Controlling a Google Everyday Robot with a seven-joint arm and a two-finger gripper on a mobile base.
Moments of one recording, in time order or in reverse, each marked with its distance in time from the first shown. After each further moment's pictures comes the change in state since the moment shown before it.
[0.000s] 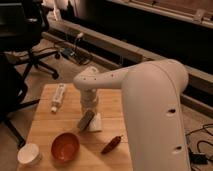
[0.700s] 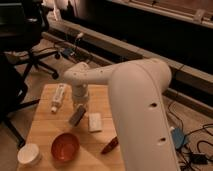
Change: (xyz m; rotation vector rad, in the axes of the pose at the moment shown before) arm -0.017 0.040 -0.010 -0.024 -0.005 -0.026
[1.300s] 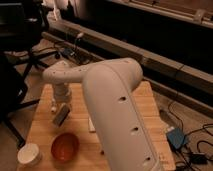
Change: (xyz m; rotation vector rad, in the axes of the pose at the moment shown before) arm 0.002 0.089 0.001 -0.005 0.035 -0.060
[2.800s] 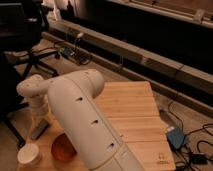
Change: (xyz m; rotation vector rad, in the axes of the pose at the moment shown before) arm 0.044 0.148 0.072 0.016 0.114 -0.100
